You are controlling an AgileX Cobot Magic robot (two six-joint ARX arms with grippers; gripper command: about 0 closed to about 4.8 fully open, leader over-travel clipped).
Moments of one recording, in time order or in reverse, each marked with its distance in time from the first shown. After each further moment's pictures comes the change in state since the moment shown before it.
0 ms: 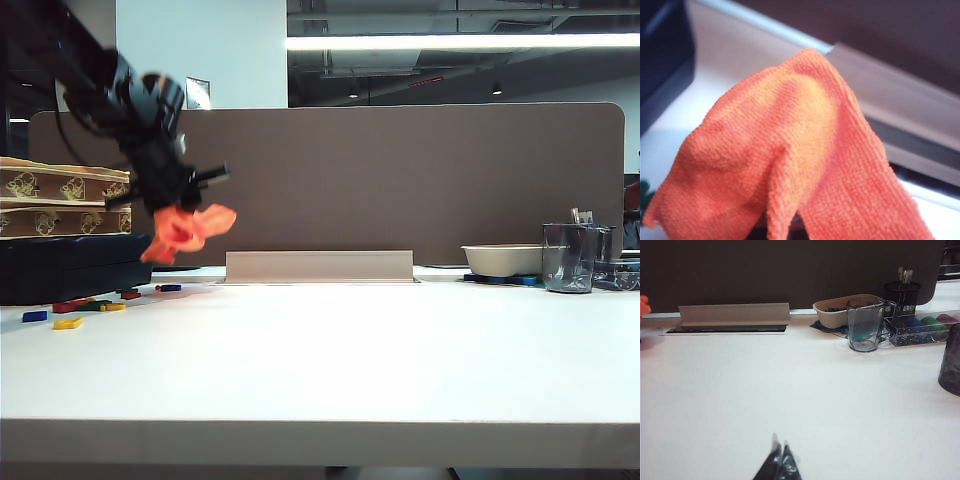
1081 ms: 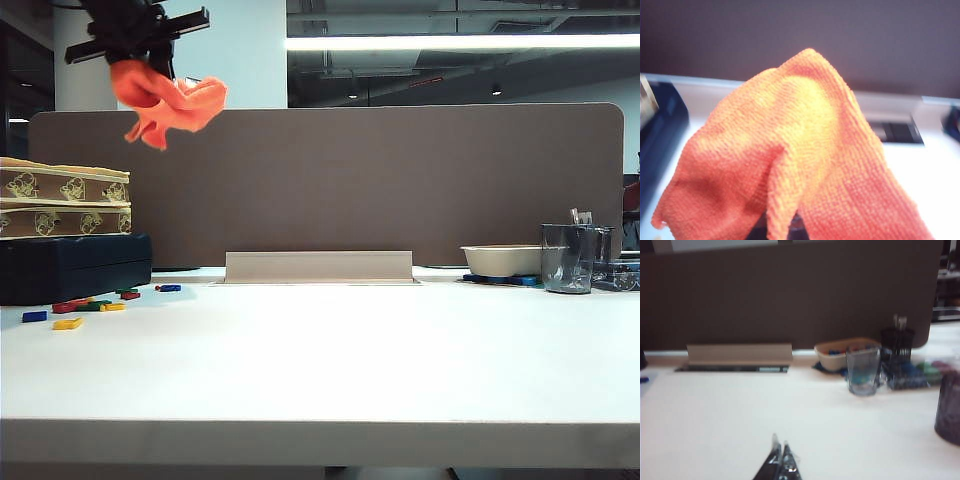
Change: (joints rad) left arm -0.025 -0.549 -0.280 -0.190 0.155 0.220; right arm 0.000 0.000 0.034 0.121 0.000 0.000
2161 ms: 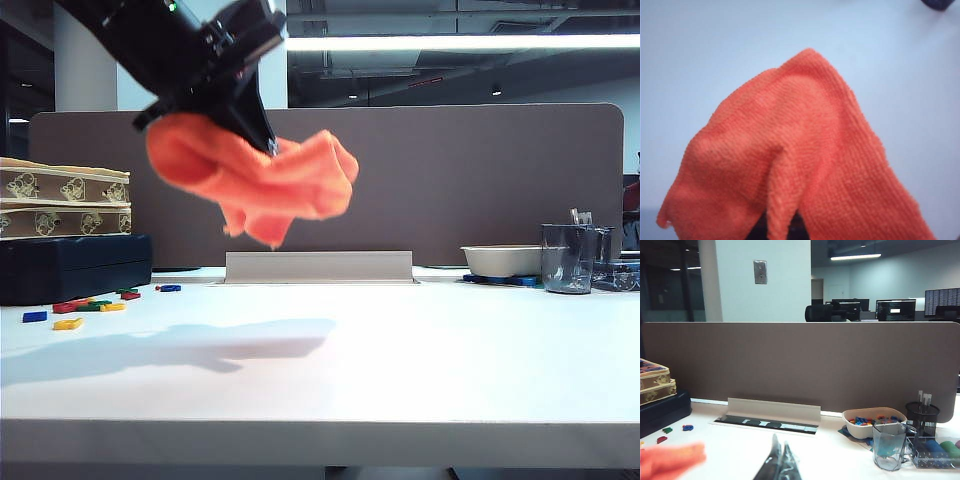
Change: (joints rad) left arm -0.367 -0.342 -0.711 0.158 0.187 0.115; right arm 0.000 0.000 0.283 -0.112 -0.113 0.001
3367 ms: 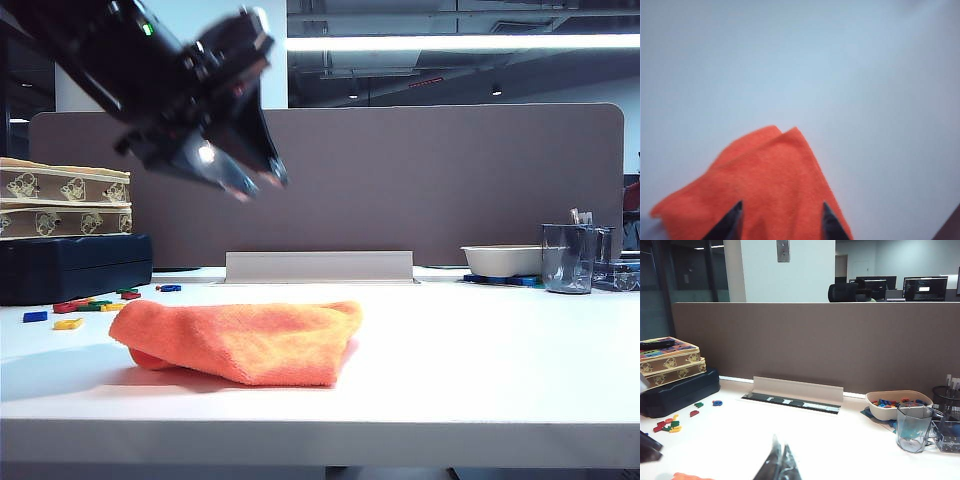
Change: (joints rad) left arm -0.039 -0.097 -0.186 0.103 -0.021 -0.007; right arm 0.000 0.000 0.090 -0.172 -0.095 0.003
